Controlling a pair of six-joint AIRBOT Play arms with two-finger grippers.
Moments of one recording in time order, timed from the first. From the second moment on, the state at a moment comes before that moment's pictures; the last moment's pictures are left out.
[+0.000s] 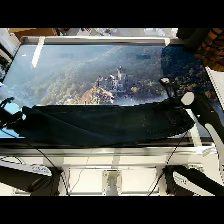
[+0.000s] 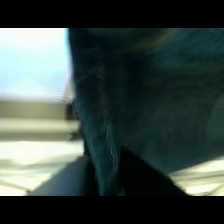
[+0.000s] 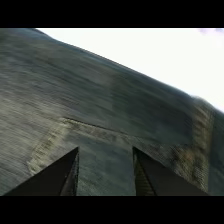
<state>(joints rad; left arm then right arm) 0.72 -1.67 1.38 1.47 -1.70 -1.17 0.07 -1.14 0.90 -1.33 0.94 1.07</state>
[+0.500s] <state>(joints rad) 0.83 -1.49 1.34 1.26 -1.52 -1.06 0.05 -1.20 1.00 -1.49 0.84 1.22</state>
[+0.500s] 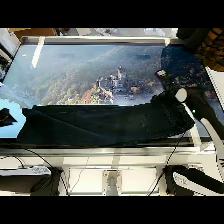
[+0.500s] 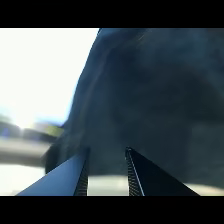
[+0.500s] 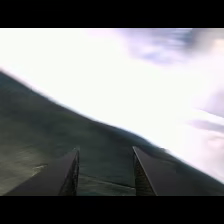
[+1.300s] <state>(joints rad) 0.75 -1.63 1.34 1.09 -1.18 -1.12 -0.26 -1.21 1.05 -1.46 1.08 1.31</state>
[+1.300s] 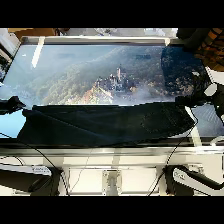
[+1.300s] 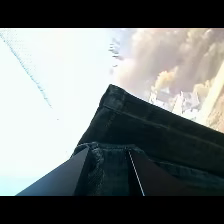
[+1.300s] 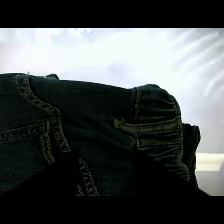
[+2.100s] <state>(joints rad) 0.77 -1.68 1.34 1.11 -1.25 -1.24 -0.27 -1.21 1.05 -1.45 1.11 1.33</state>
